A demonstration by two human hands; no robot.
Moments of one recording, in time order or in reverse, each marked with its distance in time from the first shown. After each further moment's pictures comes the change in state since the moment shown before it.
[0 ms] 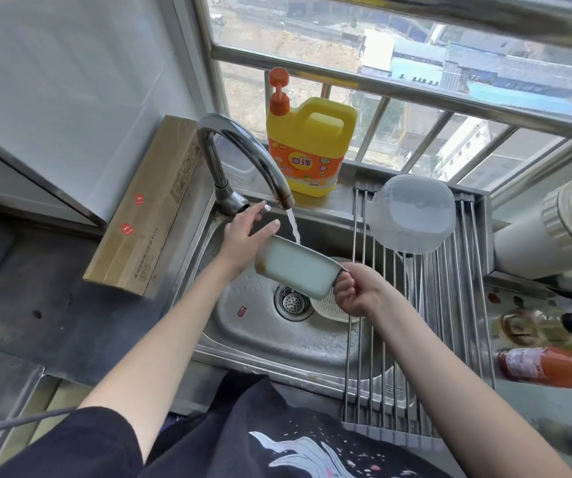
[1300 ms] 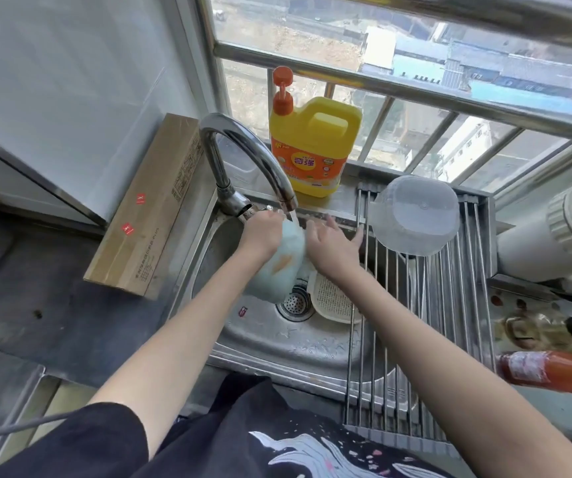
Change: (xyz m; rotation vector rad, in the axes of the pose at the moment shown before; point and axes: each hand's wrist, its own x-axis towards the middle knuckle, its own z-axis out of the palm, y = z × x) left_hand 0.007 0.051 0.023 -0.023 0.057 -0.284; right_hand 0.015 -0.008 0.063 -1.576 0.449 -0.908
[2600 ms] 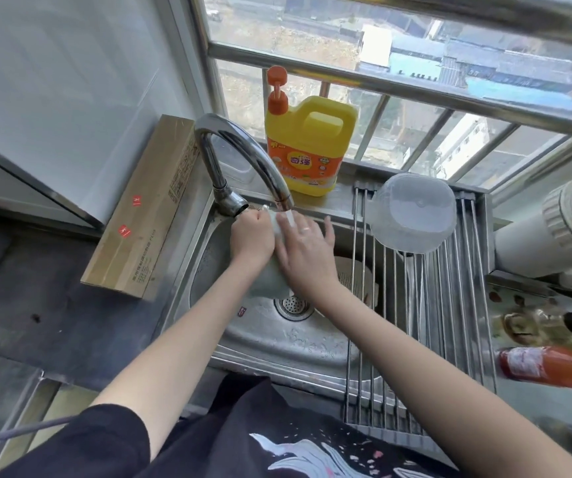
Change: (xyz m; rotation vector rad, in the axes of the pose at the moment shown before) left_hand -0.017 0.004 -0.001 0.160 0.288 0.131; right_hand -0.021 -0.022 0.024 -0.176 0.321 -0.297
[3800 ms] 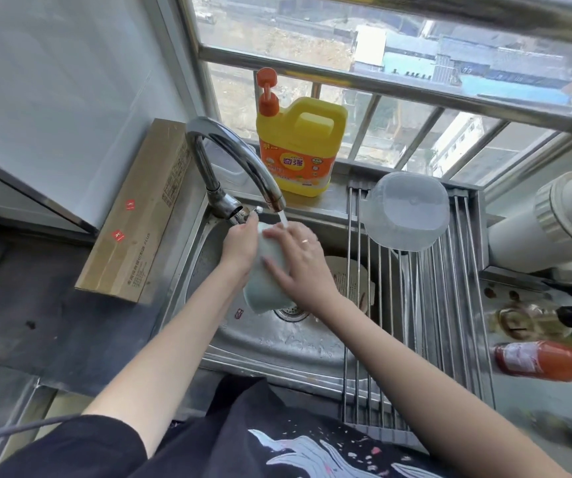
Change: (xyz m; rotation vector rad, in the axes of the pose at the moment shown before) left_hand 0.005 -0.023 0.003 -0.378 -0.168 -0.203; right_hand -0.018 0.017 0.002 0.322 0.089 -0.182
